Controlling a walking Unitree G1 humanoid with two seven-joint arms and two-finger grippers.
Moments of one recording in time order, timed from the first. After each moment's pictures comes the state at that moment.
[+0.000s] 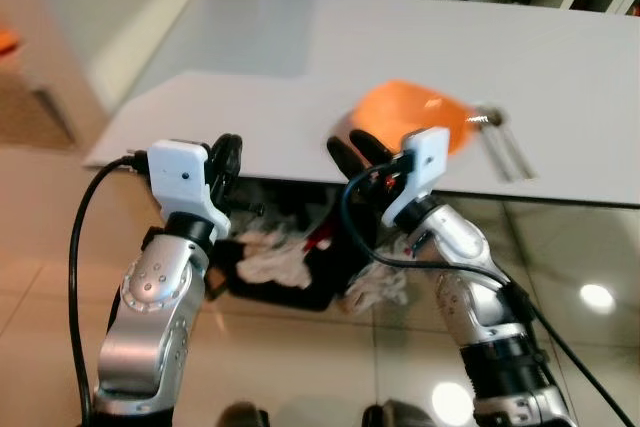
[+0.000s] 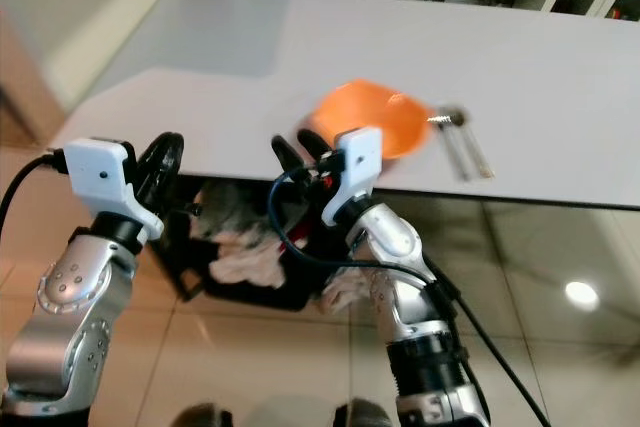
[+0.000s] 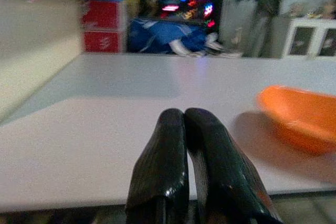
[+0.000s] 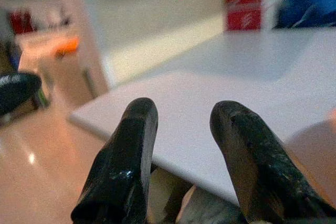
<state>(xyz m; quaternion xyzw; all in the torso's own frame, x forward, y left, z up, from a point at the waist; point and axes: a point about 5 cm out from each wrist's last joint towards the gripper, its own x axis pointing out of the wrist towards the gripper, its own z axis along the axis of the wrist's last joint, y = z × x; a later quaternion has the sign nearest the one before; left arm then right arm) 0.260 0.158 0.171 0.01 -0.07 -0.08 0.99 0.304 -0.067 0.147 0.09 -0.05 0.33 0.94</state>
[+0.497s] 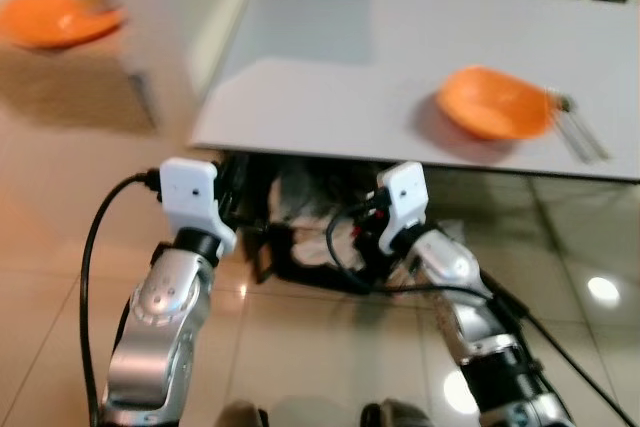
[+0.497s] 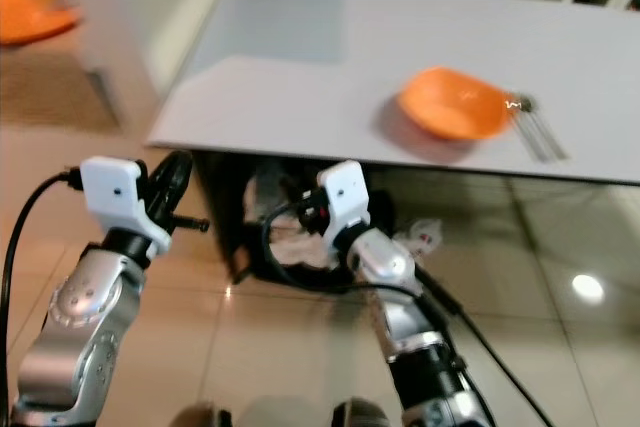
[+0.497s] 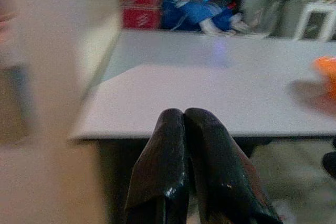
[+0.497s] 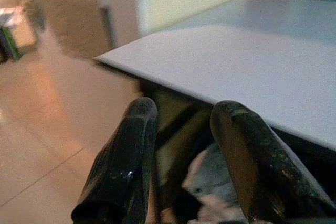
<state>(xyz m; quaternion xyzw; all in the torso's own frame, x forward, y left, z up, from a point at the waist) 0.256 0.153 0.154 0.01 -0.05 -0.08 1.00 0.301 -0.070 0.111 0.00 -0.01 0.31 0.95</state>
